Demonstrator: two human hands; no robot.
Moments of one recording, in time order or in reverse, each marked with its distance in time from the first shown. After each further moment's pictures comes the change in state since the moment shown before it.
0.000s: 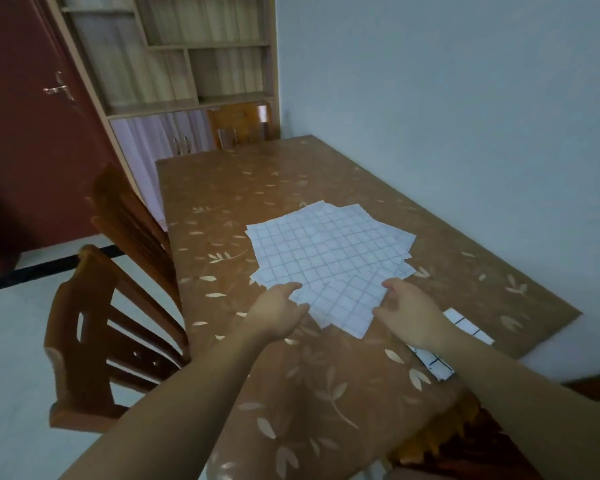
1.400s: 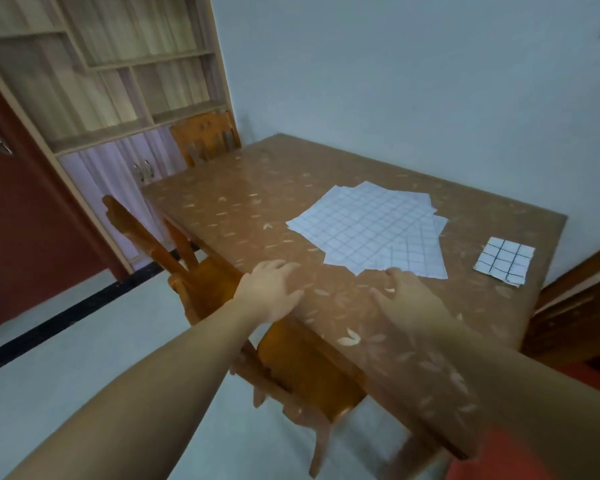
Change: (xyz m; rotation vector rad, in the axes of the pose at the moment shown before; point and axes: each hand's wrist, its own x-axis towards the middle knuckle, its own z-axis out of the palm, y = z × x) left_hand -0.023 -0.221 -0.226 0.524 -0.125 0.406; right_hand -0.076 -0.270 0.202 -0.076 0.266 0.355
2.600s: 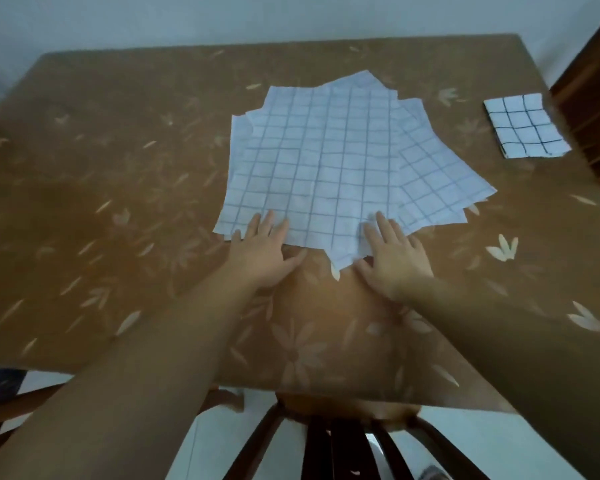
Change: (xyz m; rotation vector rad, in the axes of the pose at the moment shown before) left_hand 0.401 -0.095 0.118 0.274 -0.400 0.550; right_hand 0.270 -0.029 0.184 -0.193 -0.026 0.454
